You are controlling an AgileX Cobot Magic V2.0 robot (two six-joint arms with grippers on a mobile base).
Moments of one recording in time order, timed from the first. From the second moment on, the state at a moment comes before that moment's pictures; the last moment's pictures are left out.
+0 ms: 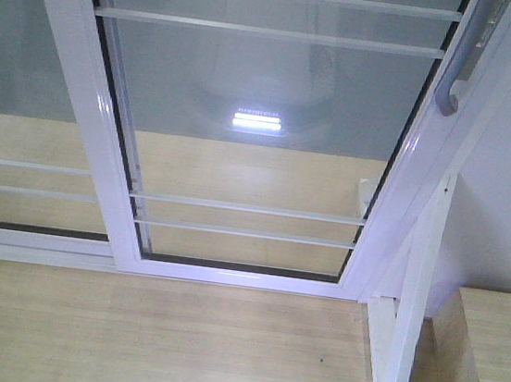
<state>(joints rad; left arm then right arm) -0.13 -0.01 0.03 -0.02 0.32 0.07 0.09 -0.01 0.03 -0.12 0.13 0.05</state>
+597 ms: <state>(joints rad) -0.14 -0.01 0.03 -0.03 0.30 0.07 0.09 0.03 0.03 -0.12 0.11 0.05</state>
